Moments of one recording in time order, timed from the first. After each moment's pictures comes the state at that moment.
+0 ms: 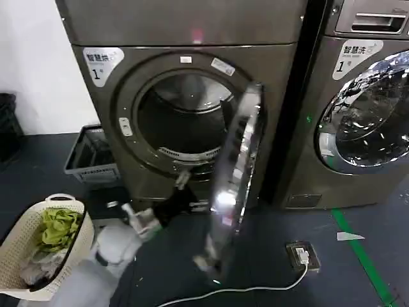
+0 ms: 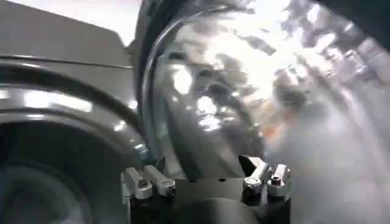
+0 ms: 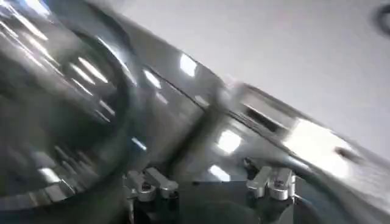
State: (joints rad) left arm 0.83 -1.10 -0.07 -1.79 -0.21 -0.25 0.48; right arm -1.82 1.03 1.69 1.78 0.62 0.58 -0.66
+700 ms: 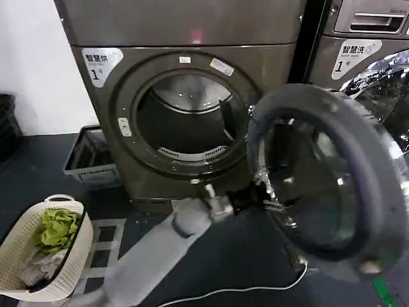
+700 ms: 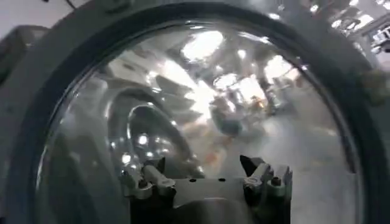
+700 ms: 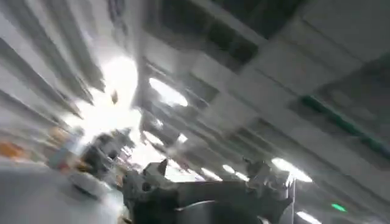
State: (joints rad) left arm 0.47 -1.37 0.31 -1.47 -0.19 -0.27 0.48; right arm -1.81 1.24 2.32 1.48 0.15 0.08 0.13
